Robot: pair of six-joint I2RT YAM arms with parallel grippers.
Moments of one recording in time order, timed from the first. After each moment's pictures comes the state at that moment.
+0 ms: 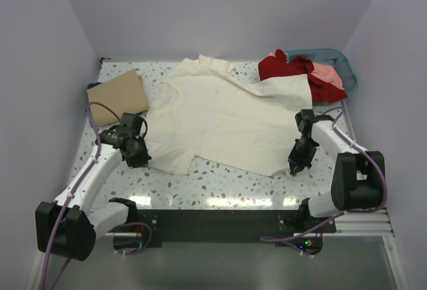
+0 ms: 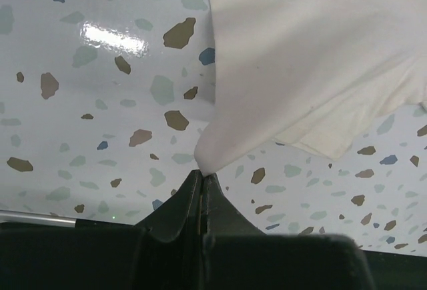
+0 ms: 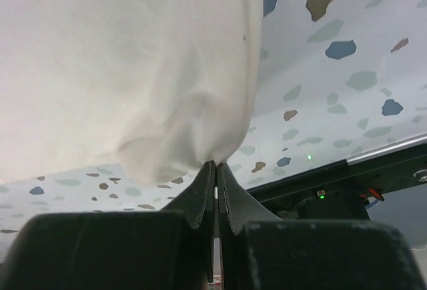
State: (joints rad) left arm -0.19 1.09 0.78 -0.95 -0.06 -0.54; right arm 0.03 1.48 0.87 -1.06 0.03 0.62
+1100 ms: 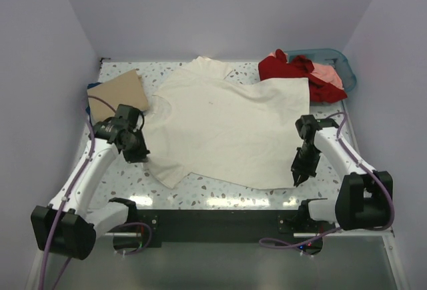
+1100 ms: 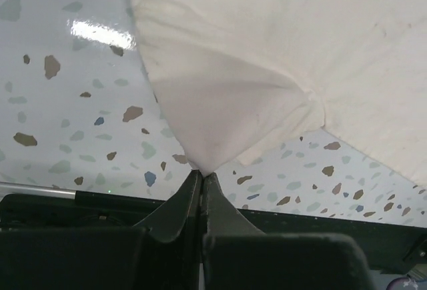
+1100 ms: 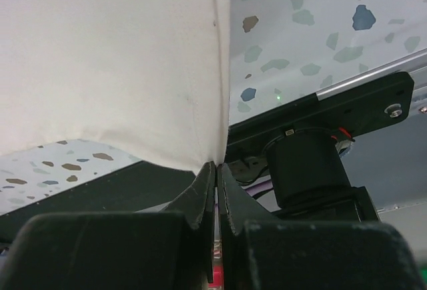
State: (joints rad) left arm -0.19 1.03 0.93 -1.14 -0.02 -0.56; right arm 0.09 1.27 0.84 -1.31 0.03 0.61
